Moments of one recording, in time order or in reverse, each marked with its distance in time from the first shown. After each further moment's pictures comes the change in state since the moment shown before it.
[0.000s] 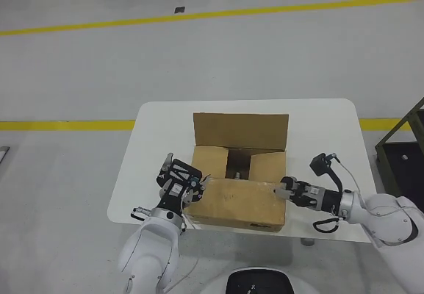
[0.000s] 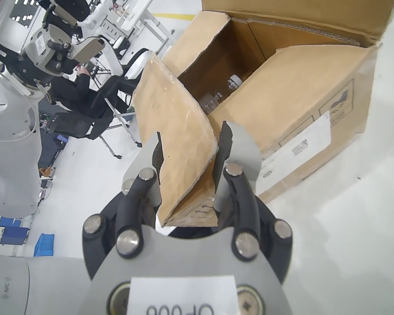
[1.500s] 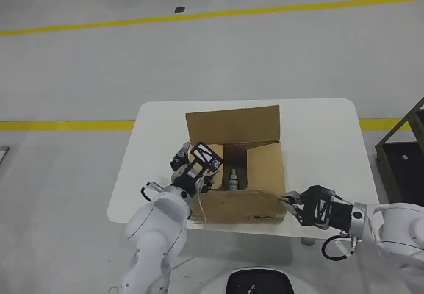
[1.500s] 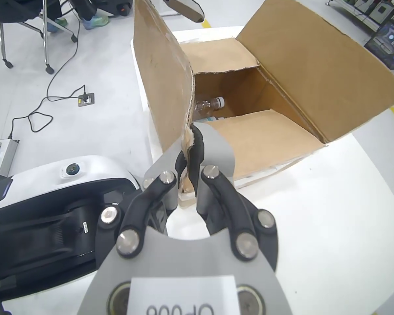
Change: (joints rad) left arm -0.240 0.010 0.108 0.085 -0.072 -0.192 -0.328; right arm -0.182 0.052 0.083 -0.386 -0.794 -0.258 -0.350
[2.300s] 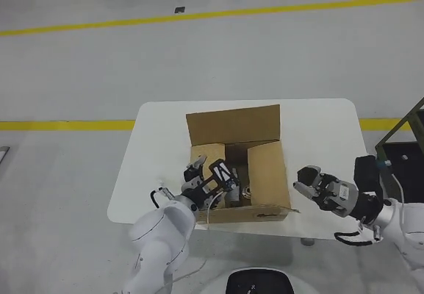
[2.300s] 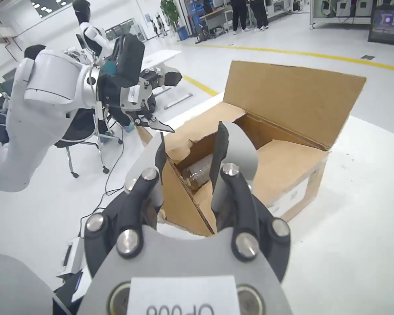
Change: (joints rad) left arm 0.045 0.026 0.031 -0.055 -0.008 -0.204 -0.017; right arm -0.009 0.018 0.076 0.103 0.604 0.107 0.013
